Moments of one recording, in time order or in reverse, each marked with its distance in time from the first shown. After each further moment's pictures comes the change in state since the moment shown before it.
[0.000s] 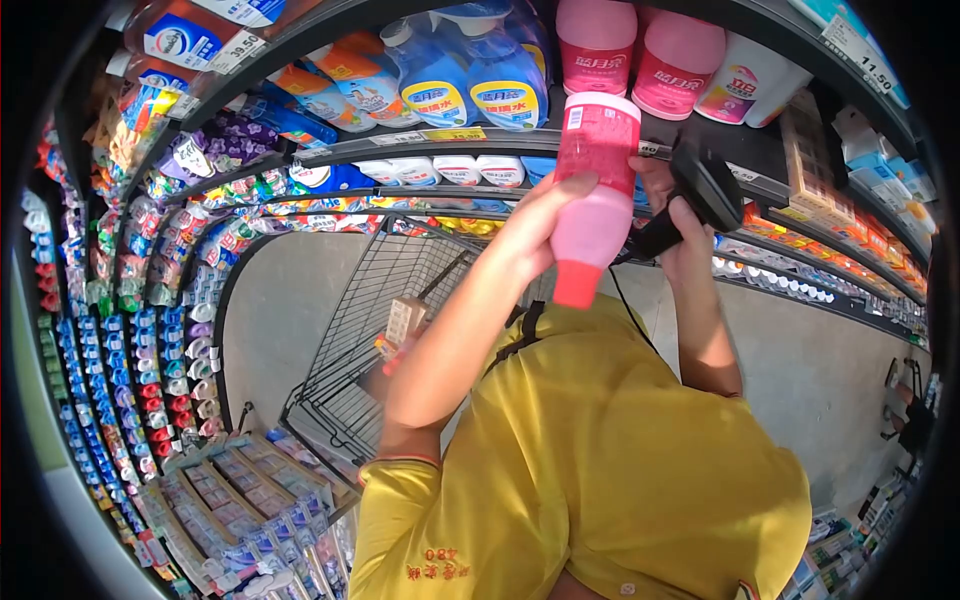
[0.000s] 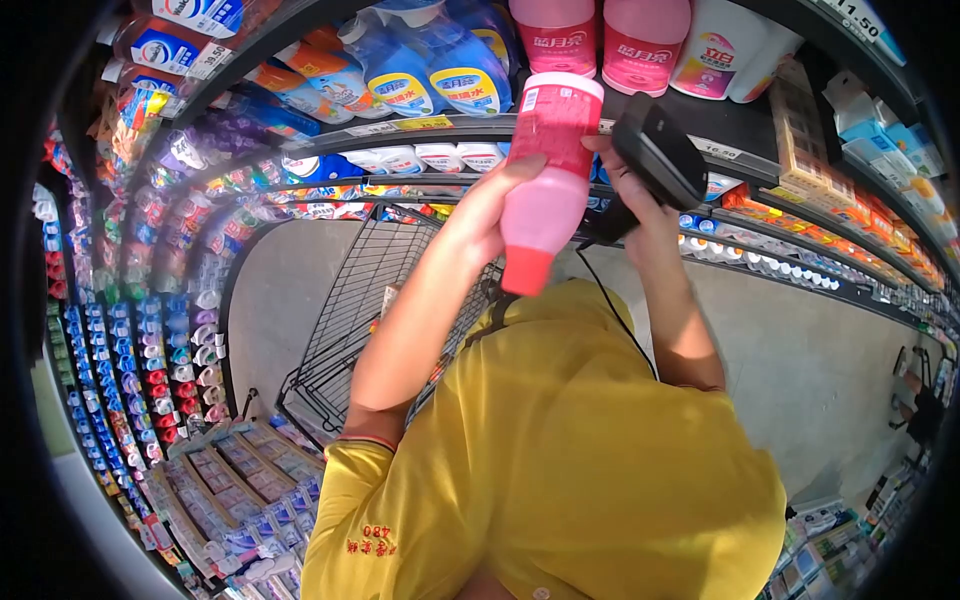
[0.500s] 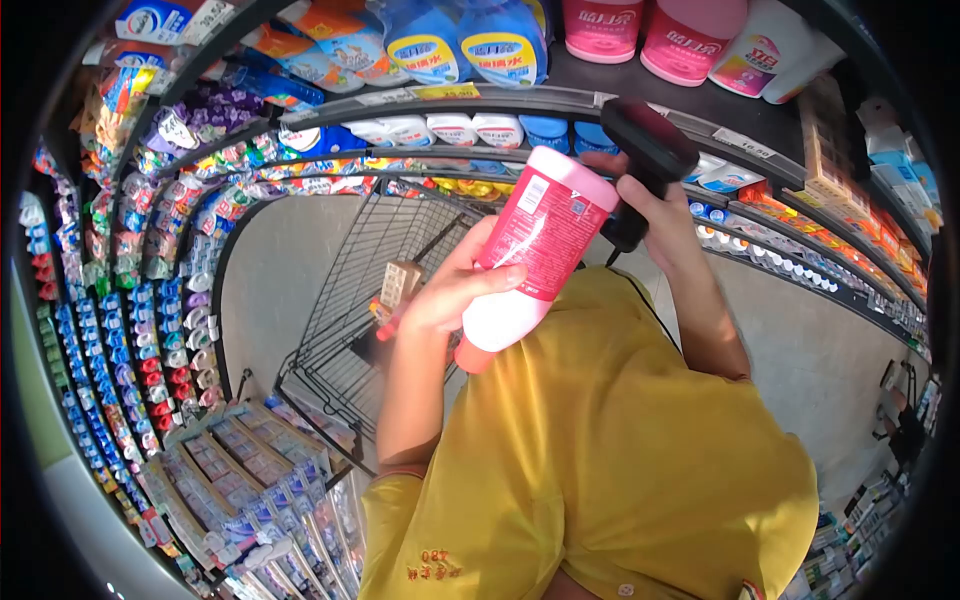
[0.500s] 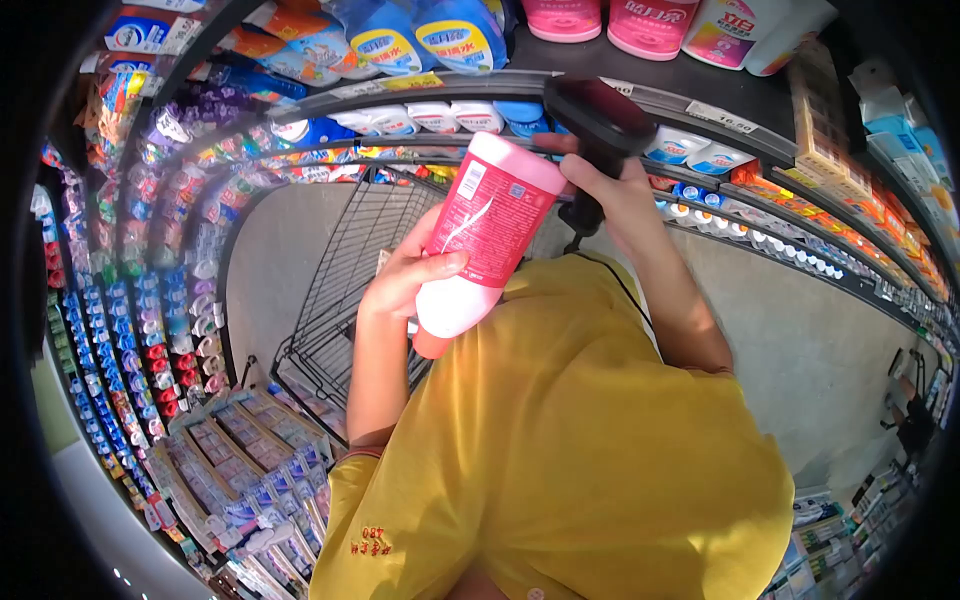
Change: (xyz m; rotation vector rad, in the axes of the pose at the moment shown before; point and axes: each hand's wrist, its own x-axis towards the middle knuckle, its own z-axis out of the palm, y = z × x) left_hand -0.108 -0.026 -0.045 0.247 0.068 0.091; right_hand -0.015 0.012 0.004 0.020 0.000 0.484
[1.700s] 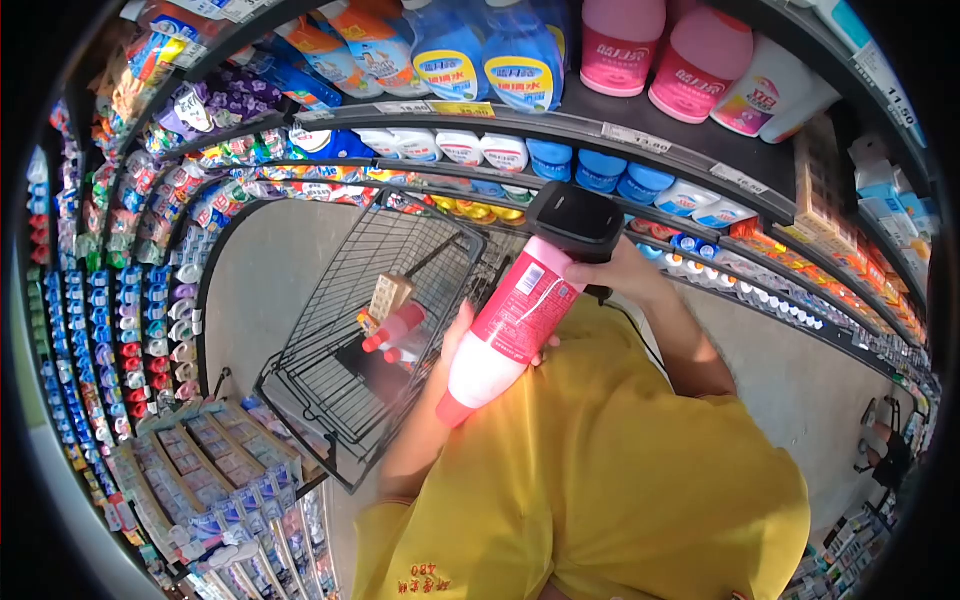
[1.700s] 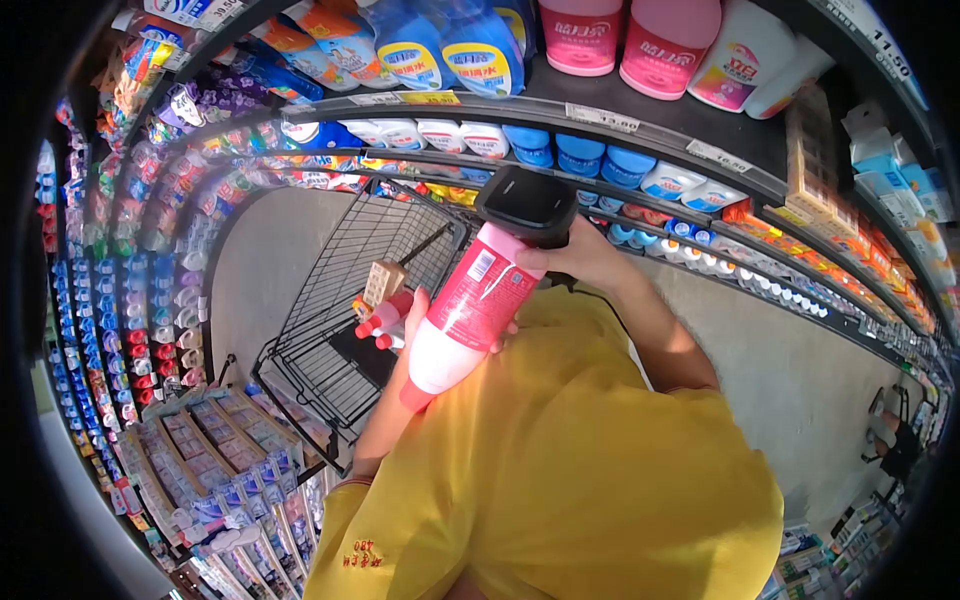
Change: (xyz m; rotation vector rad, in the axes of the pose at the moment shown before) left_hand -0.035 -0.089 -0.010 -0.683 -0.173 -0.096; right_hand -0.008 0.034 -0.001 -0.249 -0.401 0.253
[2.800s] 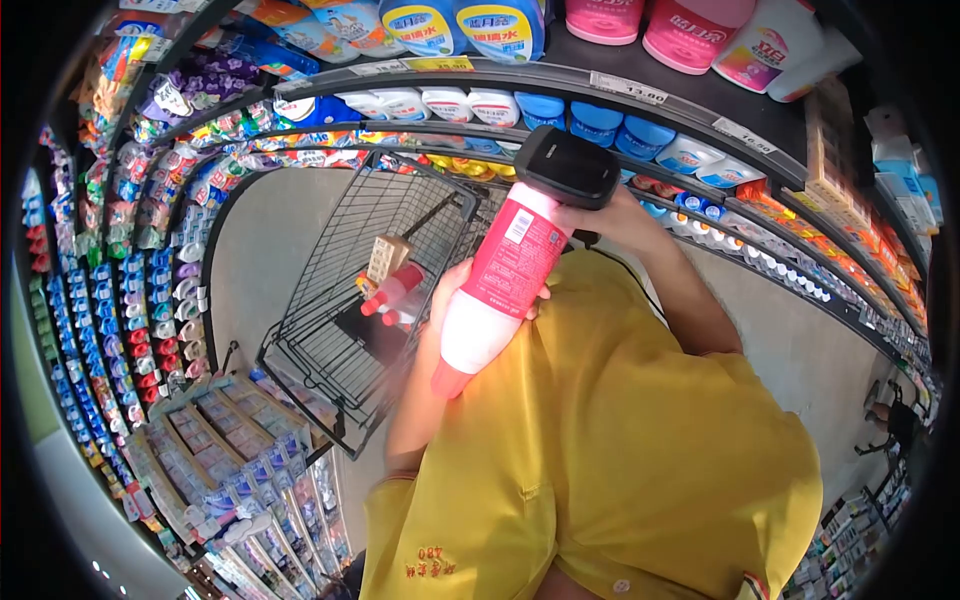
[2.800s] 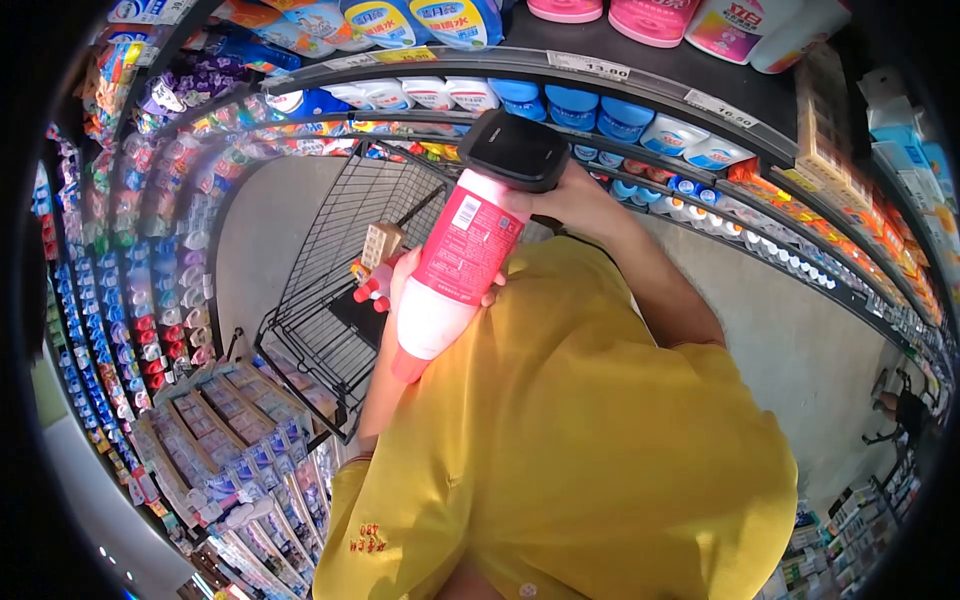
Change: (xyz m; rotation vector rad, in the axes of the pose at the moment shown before) left_hand 0.013 0.004 0.007 0.180 0.135 0.066; right_hand 0.006 -0.004 -0.009 0.043 0.006 0.072
